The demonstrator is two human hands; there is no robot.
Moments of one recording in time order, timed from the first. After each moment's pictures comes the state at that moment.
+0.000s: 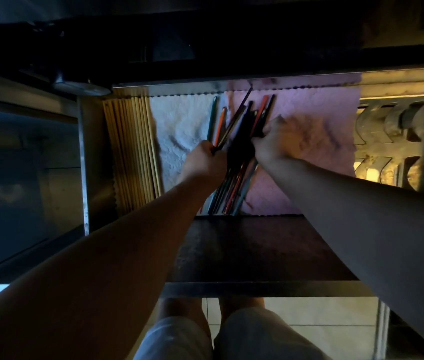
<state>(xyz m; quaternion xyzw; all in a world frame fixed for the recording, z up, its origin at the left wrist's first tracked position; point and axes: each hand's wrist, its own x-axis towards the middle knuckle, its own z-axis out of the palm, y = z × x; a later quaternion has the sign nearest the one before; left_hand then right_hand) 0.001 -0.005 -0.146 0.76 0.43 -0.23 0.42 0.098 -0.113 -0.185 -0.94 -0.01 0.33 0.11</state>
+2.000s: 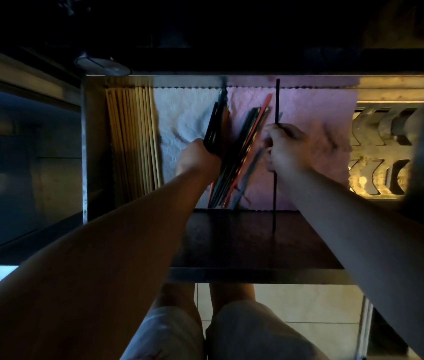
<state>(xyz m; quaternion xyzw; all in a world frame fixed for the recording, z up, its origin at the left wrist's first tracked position) -0.010 0.005 -0.160 0.77 0.45 -0.27 0.35 0.073 -0.123 -0.137 -0.76 0.24 0.30 0.52</state>
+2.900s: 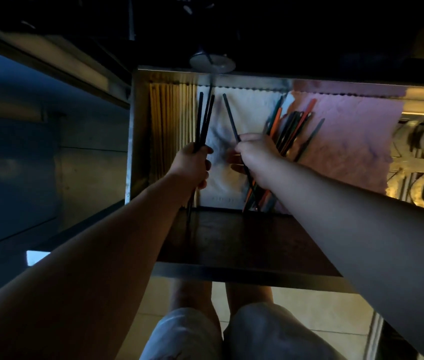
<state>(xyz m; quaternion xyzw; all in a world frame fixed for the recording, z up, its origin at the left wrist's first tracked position) -0.068 0.076 -0.130 0.51 0.56 -0.20 0.62 0.025 -0.021 -0.156 -0.75 0.19 0.49 0.40</state>
